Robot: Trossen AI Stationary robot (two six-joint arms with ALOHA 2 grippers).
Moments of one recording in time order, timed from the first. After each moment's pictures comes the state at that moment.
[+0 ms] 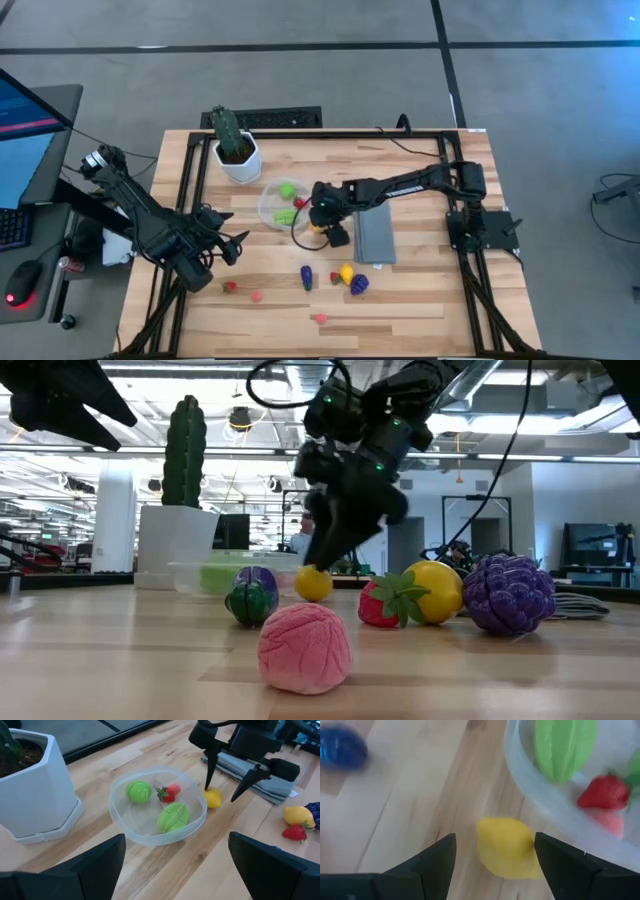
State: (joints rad) left arm -0.82 1.10 0.80 -1.14 -1.00 -1.56; right arm -0.05 1.99 1.32 -0.38 -0.15 -0.40
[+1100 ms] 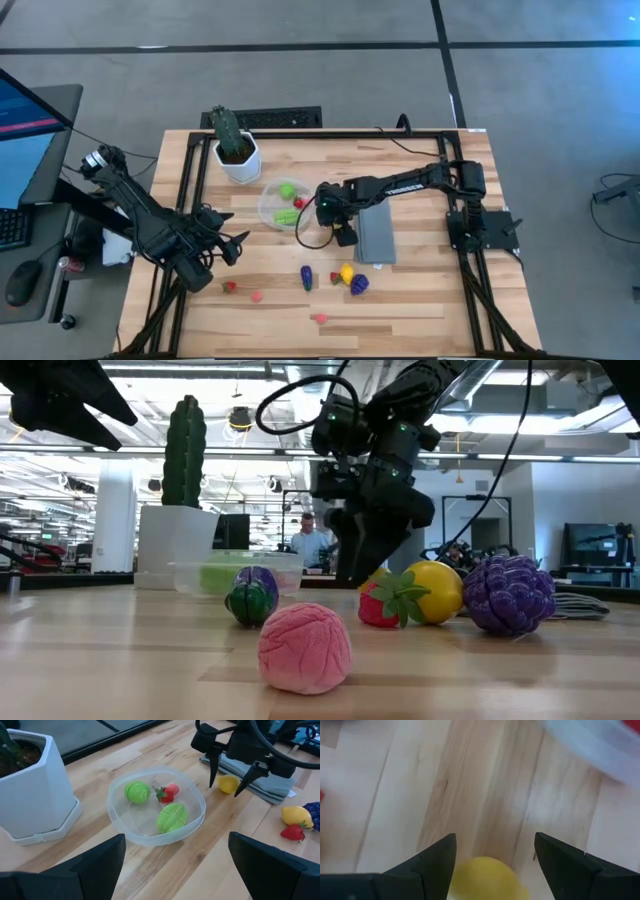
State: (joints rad) left arm -0.82 1.10 0.80 -1.13 -1.00 -1.56; right arm -0.07 1.98 1.32 -0.55 -0.16 -0.37
